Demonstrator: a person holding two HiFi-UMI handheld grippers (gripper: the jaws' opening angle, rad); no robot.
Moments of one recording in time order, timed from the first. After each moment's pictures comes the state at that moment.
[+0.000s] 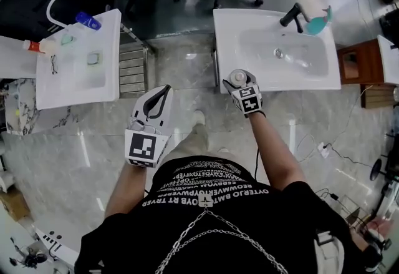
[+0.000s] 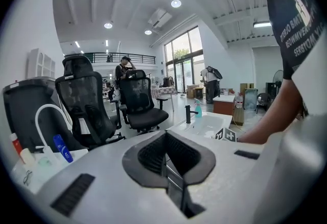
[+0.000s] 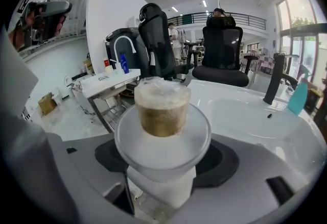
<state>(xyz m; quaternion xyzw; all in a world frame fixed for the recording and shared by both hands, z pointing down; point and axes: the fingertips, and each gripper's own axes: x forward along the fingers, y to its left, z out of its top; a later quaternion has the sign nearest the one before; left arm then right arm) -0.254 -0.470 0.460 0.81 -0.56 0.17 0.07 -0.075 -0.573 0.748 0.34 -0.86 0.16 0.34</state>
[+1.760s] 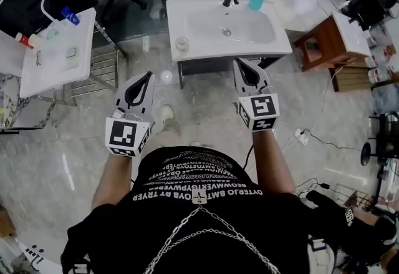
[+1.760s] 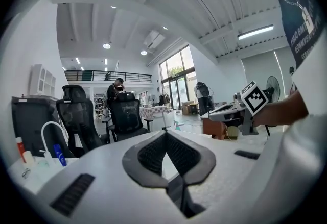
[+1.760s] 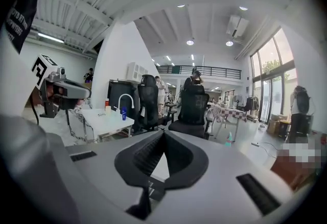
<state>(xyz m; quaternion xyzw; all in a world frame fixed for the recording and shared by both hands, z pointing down) -0.072 -0.269 0.365 0.83 -0.55 0.09 0.00 0.136 -0.350 0.396 0.46 -0.88 -0.02 0.15</state>
